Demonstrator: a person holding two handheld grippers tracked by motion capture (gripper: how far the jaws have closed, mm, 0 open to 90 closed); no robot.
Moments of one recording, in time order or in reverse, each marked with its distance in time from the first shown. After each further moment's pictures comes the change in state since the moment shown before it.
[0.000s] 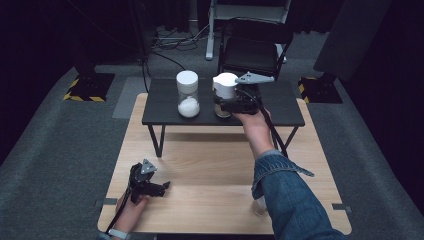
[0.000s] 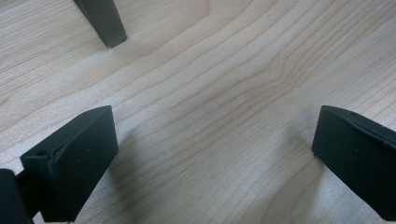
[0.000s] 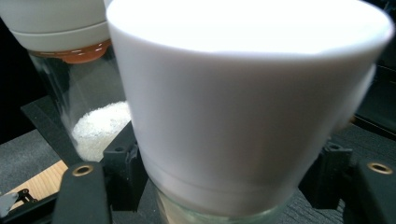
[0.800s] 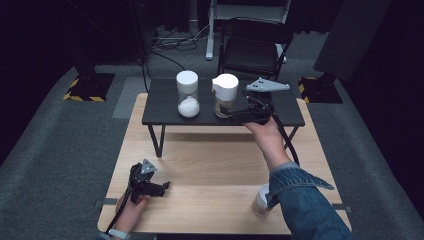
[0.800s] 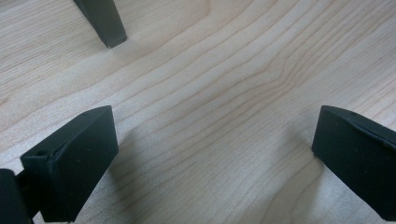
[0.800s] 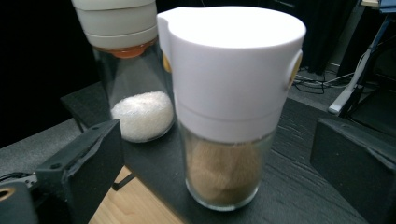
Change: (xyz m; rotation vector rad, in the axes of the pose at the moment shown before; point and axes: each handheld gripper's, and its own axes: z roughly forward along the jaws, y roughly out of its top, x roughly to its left) left arm 0.000 0.000 0.000 -0.002 0.001 0.000; right arm 0.005 -0.013 -0.048 -0.037 0.022 -0.014
